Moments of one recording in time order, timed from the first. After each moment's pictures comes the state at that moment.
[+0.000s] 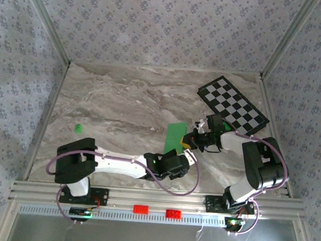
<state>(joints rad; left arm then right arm) -1.39 1.71 0.99 -0.19 -0.47 -0.12 0.29 1.56 0.64 -0.12 -0.85 0.77</state>
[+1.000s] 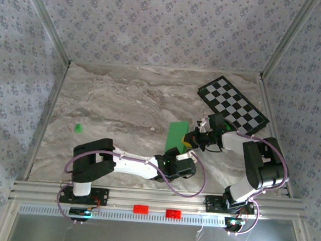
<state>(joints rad) -1.40 1.86 1.08 -0.22 -0.70 -0.03 0.27 1.56 0.64 -0.11 -0.85 0.77</state>
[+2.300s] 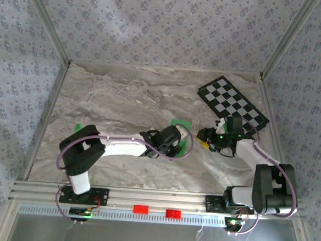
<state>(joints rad) -1.07 1.76 1.02 -0.13 -0.02 -0.31 0.08 1.28 0.57 -0.31 -0.69 0.62</state>
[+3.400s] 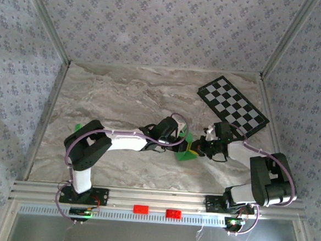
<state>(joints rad) -0.99 1.83 1.03 0.11 0.33 -0.72 0.23 1.39 0.50 -0.20 -0.71 0.66</state>
